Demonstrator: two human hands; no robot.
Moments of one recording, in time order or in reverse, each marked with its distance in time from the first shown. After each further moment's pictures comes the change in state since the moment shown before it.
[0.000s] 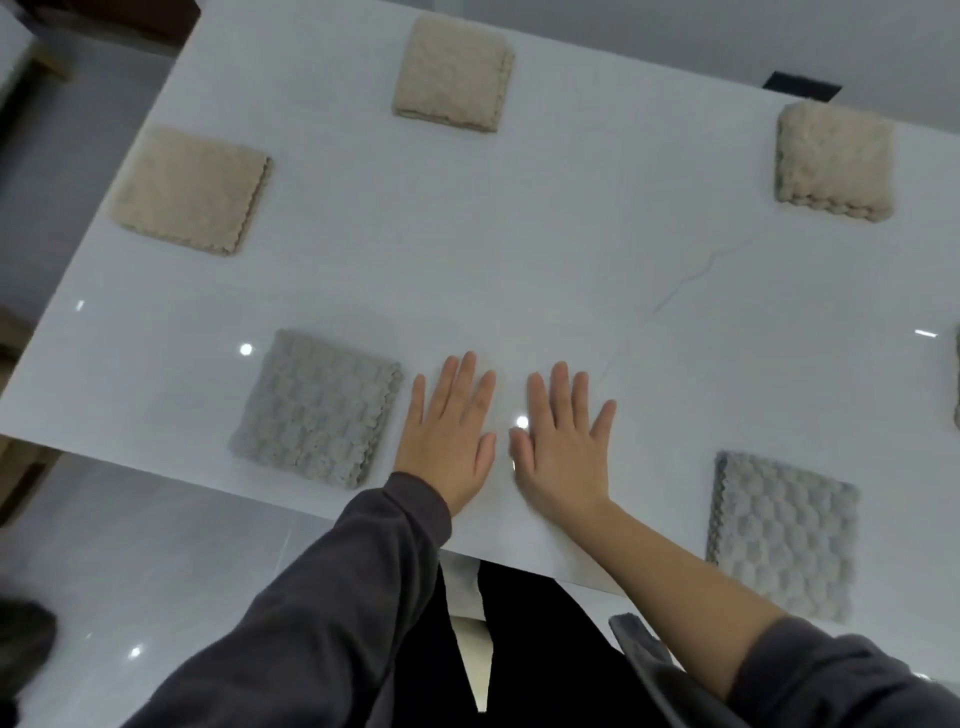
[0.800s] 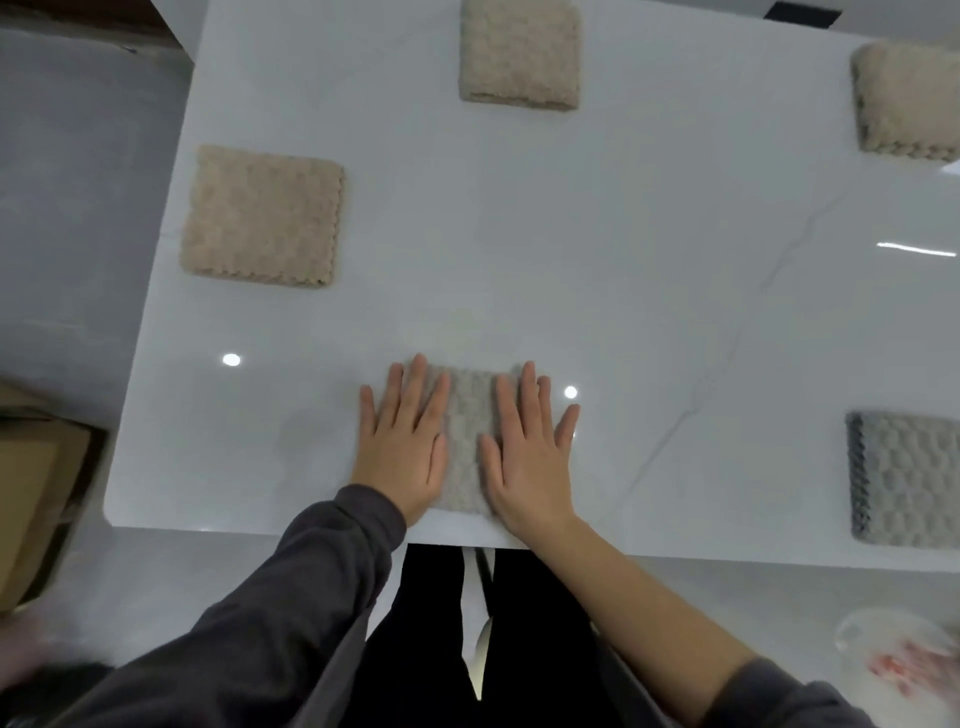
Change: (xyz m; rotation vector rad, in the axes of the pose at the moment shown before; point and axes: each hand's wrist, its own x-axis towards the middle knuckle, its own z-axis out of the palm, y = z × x) left_hand -0.026 -0.218 -0.004 -0.136 -0.003 0.104; right_hand 0.022 -0.210 0.036 0.280 0.097 0.068
